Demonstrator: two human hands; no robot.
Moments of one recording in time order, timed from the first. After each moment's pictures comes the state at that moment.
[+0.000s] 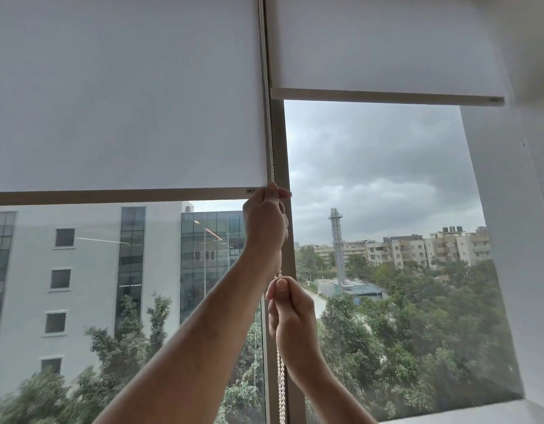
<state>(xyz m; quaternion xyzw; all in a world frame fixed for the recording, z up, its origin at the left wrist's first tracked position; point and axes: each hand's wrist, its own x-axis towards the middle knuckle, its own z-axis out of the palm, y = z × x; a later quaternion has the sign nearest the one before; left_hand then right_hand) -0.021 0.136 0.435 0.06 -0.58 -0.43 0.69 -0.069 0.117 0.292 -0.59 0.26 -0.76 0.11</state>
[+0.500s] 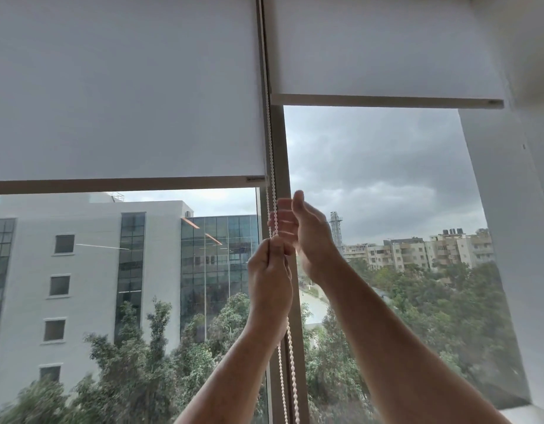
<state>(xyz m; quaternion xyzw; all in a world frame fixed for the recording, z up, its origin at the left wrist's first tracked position) -0.025 0.118 0.365 0.06 -0.59 -0.37 0.71 -0.096 0.135 0.427 -0.57 0.28 -0.75 0.19</state>
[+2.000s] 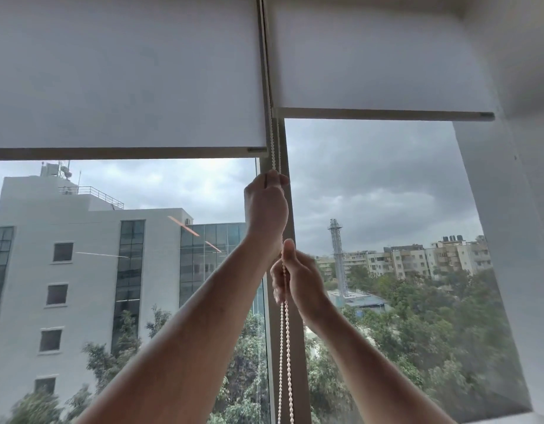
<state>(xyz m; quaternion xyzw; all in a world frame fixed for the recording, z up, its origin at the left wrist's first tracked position) -0.009 0.149 0.477 0.10 -0.60 -0.33 0.73 -0.079 0.134 0.372 -0.64 0.26 -0.71 0.15</state>
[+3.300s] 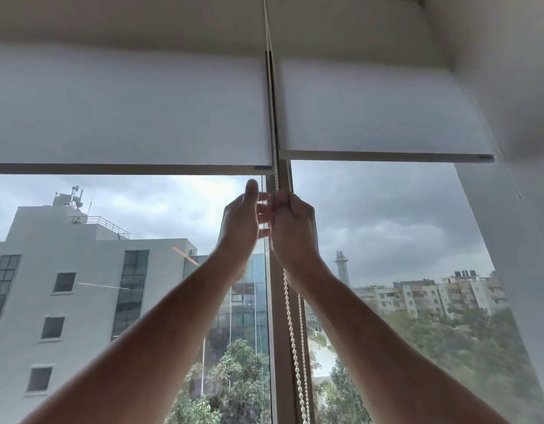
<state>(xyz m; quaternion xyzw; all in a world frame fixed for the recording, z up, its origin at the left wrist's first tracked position) 0.047 0.152 0.509 0.04 -0.67 -0.32 0.67 -0.031 0.180 0.496 -0.60 0.23 -0.76 -0.06</state>
